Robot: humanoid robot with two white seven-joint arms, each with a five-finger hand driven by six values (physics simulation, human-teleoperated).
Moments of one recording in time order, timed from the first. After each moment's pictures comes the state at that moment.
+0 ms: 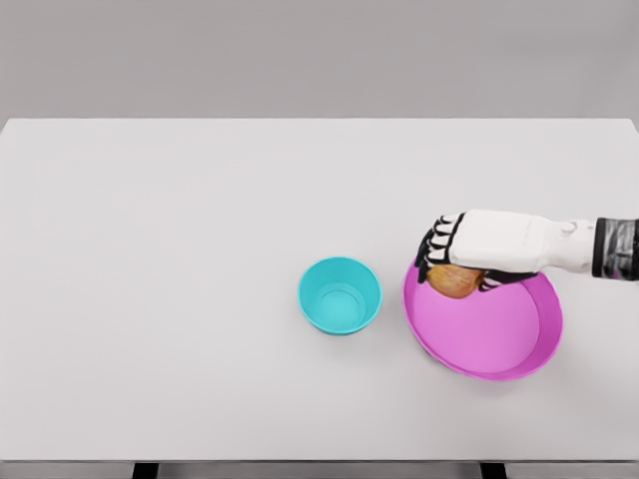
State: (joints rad) left arm 0.01 0.00 -0.01 -0.08 -0.02 0.00 -0.09; right arm -0.47 -0.92 0.54 -1.75 0.27 -0.61 0.61
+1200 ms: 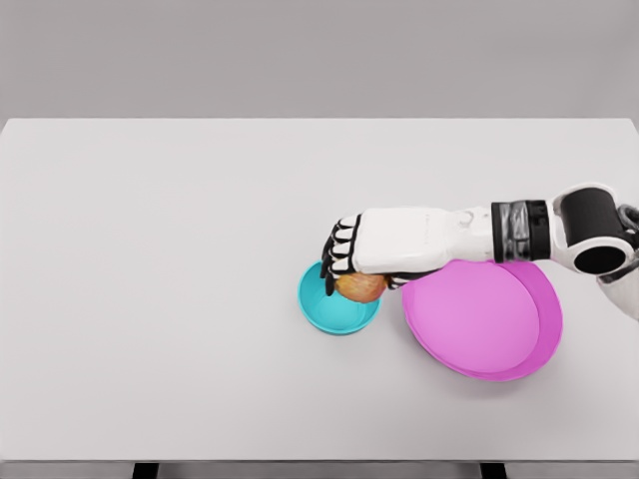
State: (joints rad) left arm 0.01 0.00 -0.01 -0.08 -0.02 0.00 -0.09; right arm -0.72 -0.73 0.80 -1.75 0.26 -0.61 0.61
